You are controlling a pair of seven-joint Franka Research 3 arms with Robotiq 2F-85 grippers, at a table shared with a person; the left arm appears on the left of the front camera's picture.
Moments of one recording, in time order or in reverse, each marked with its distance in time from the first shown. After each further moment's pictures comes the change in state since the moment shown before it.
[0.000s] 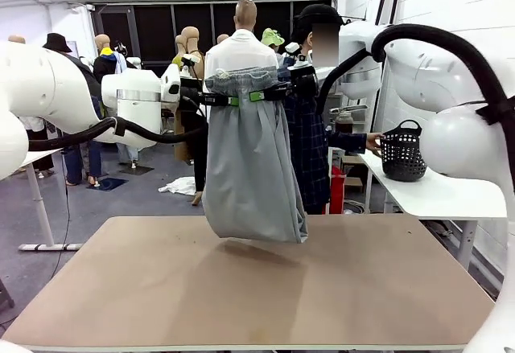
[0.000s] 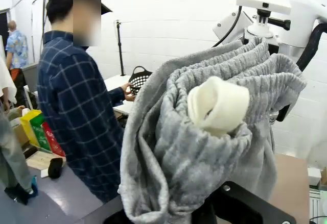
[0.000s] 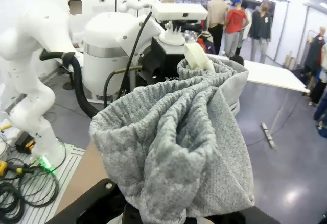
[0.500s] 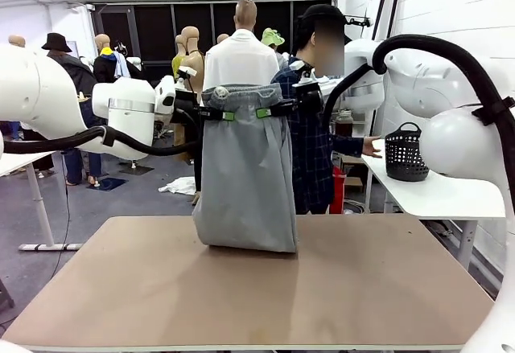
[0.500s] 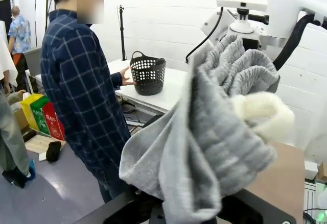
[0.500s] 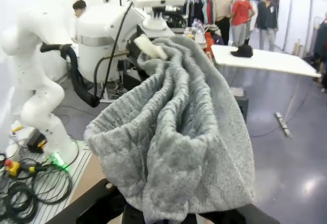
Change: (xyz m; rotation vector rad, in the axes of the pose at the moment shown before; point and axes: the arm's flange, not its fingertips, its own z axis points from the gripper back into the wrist) left arm -0.033 -0.023 0.022 0.010 0.057 0.039; right arm -0.049 0.000 0.009 0.035 0.008 -0.094
